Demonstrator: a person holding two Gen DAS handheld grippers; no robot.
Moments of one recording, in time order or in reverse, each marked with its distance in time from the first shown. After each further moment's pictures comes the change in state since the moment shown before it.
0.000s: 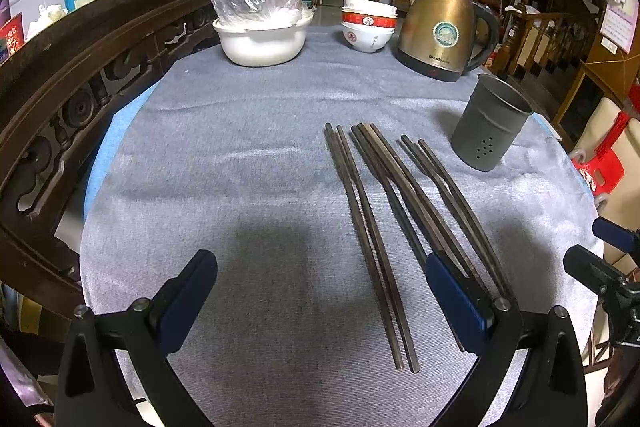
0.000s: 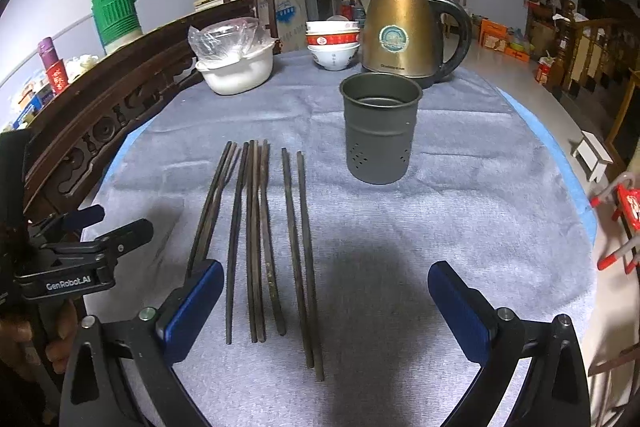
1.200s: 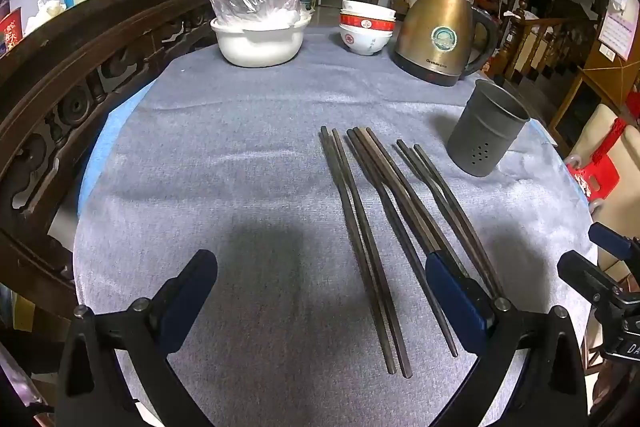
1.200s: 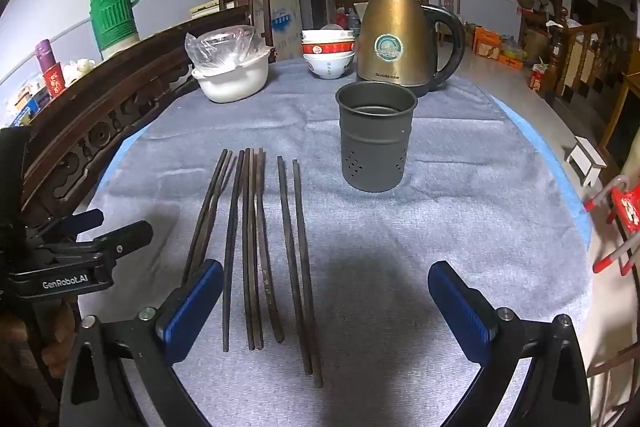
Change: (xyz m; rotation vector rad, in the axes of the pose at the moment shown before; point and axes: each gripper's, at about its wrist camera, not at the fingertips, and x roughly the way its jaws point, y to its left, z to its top) left arm 0.002 0.001 0.002 -0.054 0.051 -0.063; right arm -0.003 0.005 -0.002 -0.003 -0.040 -0.016
